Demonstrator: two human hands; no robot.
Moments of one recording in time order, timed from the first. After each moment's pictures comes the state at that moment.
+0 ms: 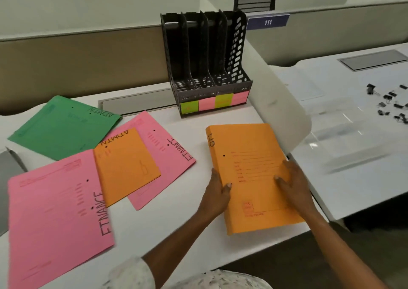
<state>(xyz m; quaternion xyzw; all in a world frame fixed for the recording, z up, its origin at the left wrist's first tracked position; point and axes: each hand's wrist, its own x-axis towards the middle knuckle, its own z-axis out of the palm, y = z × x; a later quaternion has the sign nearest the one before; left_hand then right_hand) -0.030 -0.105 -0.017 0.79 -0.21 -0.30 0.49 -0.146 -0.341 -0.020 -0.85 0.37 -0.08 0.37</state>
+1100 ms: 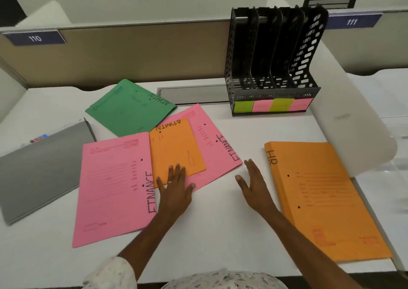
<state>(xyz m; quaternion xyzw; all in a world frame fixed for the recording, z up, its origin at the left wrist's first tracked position) 0.056 0.092 -0.084 0.98 -0.14 -0.10 0.13 -0.016 -0.169 -0.052 -0.88 0.15 0.01 0.45</state>
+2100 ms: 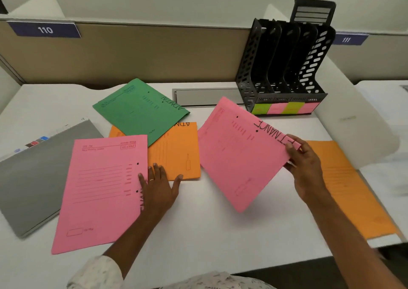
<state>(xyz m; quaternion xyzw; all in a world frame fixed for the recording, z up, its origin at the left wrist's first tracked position) 0.113 0.256 -0.071 0.99 -0.07 -0.11 0.11 0.001 -0.089 0.088 -0.64 0.26 -0.19 0.70</state>
